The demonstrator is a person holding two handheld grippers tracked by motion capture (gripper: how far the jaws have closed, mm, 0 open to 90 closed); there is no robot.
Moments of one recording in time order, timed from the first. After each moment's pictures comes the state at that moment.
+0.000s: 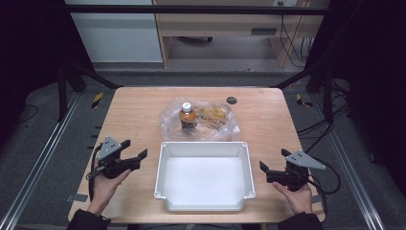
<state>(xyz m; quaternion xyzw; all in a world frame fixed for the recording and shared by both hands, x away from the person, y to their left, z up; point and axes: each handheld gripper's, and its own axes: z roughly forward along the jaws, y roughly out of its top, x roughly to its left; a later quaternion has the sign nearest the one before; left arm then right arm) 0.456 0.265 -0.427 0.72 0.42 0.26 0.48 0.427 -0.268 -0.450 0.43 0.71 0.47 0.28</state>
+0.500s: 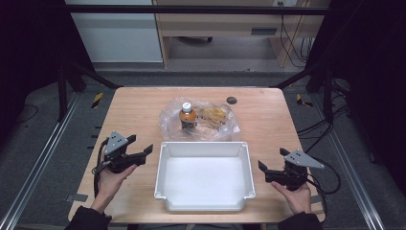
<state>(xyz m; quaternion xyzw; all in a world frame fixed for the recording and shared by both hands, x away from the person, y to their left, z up) 0.468 0.248 -0.416 0.73 0.41 0.26 0.48 0.427 -0.263 -0.447 0.43 0.72 0.47 0.29</state>
